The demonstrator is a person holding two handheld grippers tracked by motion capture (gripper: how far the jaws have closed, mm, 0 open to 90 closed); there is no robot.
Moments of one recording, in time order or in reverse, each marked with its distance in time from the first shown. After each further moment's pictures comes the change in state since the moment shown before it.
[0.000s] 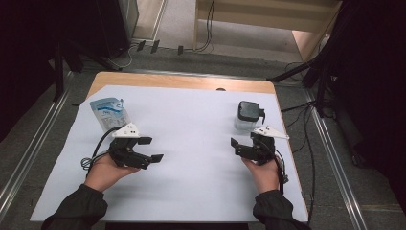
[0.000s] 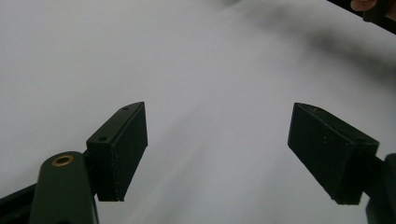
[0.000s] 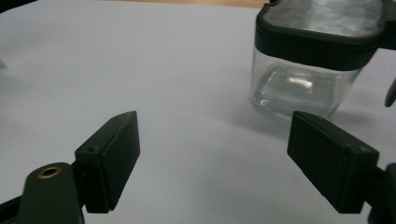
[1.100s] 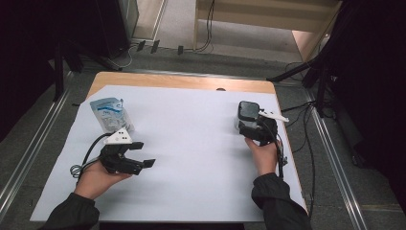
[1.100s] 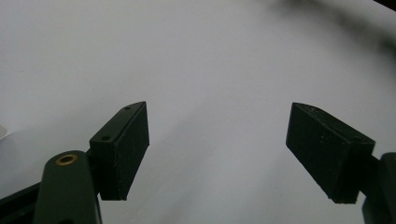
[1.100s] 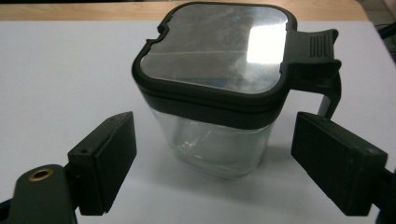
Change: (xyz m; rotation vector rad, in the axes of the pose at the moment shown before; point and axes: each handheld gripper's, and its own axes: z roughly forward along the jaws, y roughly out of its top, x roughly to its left) left arm -0.002 -0.019 -0.017 0.027 0.052 -0.016; right arm -0.039 0.027 0.045 0.003 -0.199 0.098
